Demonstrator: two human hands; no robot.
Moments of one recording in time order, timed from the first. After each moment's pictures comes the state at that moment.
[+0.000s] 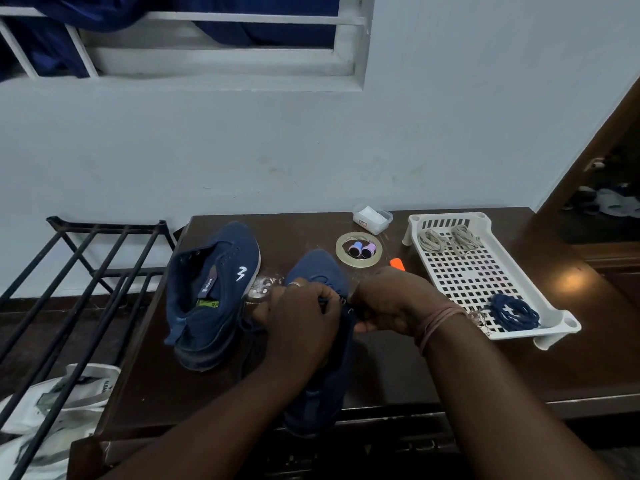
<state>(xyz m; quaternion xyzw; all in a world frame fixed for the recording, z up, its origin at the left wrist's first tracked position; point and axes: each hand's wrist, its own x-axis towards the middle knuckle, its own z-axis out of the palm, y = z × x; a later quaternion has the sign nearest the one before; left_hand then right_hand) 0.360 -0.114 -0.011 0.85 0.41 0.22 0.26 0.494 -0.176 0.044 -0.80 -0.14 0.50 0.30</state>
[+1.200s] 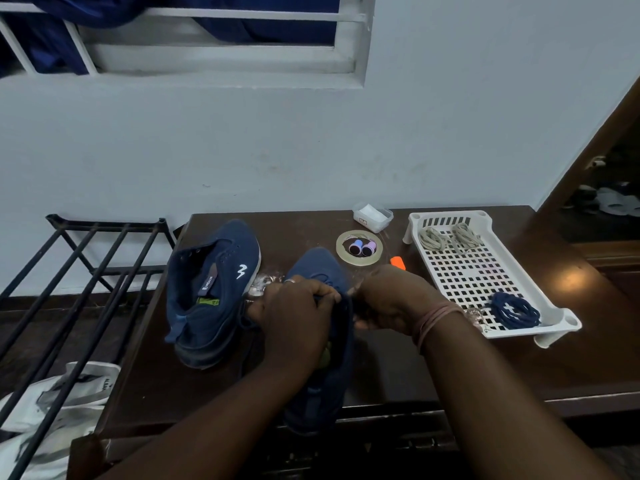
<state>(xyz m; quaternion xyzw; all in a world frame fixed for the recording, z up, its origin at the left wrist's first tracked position) 0.357 -0.108 -0.014 0.84 0.40 0.25 0.26 0.493 -0.175 0.040 -0.80 -0.17 0.48 0.30</state>
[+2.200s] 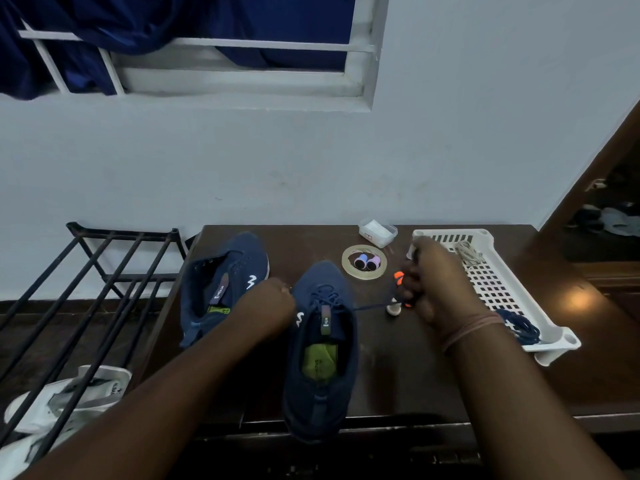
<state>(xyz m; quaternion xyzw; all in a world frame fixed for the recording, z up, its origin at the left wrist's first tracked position) 0.332 -0.056 0.044 0.85 0.38 0.05 0.35 0.510 -0.196 0.076 -0.67 -0.05 0.32 0.67</state>
